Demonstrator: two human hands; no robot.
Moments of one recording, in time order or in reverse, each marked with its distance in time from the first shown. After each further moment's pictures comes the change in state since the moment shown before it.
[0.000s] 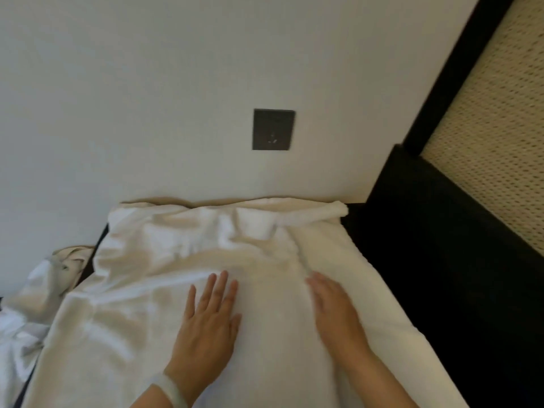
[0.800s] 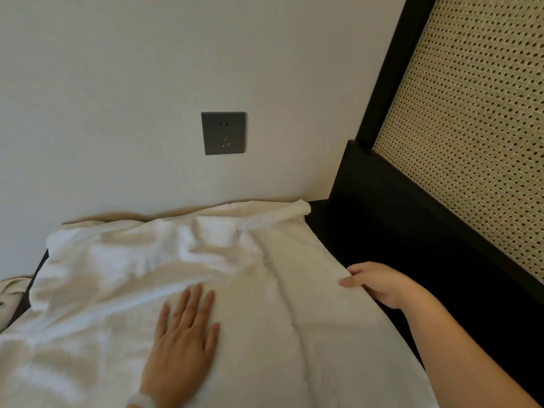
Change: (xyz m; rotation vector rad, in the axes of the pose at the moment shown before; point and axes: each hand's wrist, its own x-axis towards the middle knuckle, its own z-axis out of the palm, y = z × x) left_hand 0.017 0.007 0.027 -0.086 -0.041 0.024; right_hand 0.058 0.117 -0.111 0.538 -0.490 0.703
